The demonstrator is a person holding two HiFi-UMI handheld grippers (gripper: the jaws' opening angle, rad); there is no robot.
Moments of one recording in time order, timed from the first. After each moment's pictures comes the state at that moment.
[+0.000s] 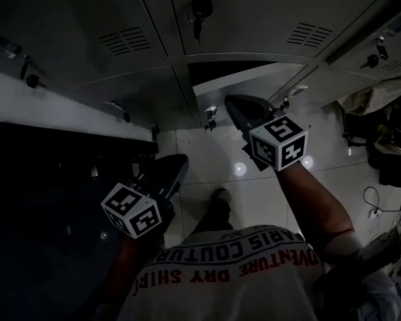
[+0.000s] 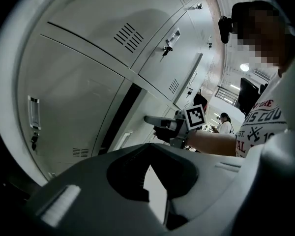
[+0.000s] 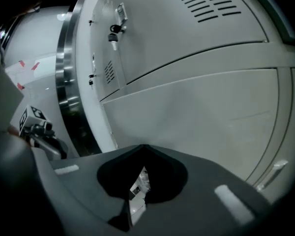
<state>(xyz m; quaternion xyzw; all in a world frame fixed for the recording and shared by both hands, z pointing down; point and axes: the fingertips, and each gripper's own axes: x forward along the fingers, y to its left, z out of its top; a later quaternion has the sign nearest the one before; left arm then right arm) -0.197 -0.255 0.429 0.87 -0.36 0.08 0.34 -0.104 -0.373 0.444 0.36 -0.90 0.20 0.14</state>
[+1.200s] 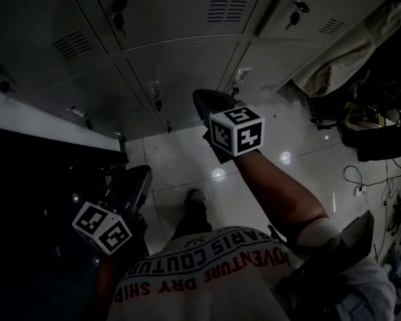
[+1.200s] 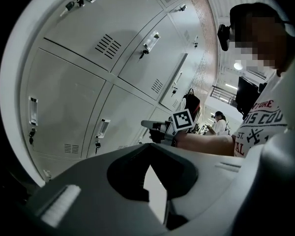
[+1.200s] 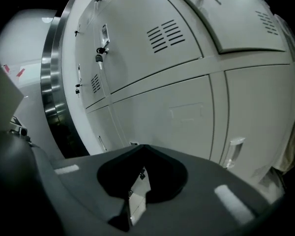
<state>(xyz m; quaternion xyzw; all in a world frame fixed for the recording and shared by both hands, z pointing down) -0.171 -0.195 0.404 0.88 -0.36 0.07 0.31 -0.039 -0.348 0.447 0.46 -0.85 0.23 0.11</state>
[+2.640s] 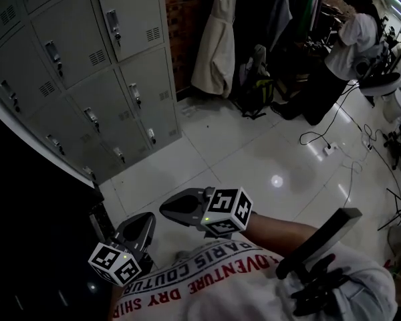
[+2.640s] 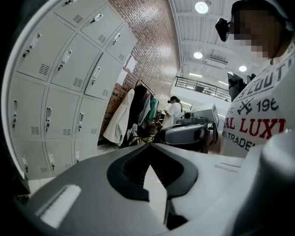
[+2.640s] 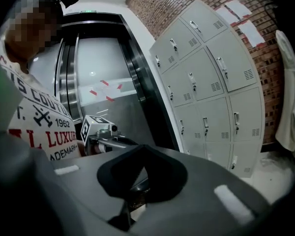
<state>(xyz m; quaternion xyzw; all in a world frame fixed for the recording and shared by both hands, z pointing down) 0.000 0.280 0.309 0.95 -0.22 0.08 0.20 0.018 0.293 0.294 0.24 -0.95 0.20 0.06</state>
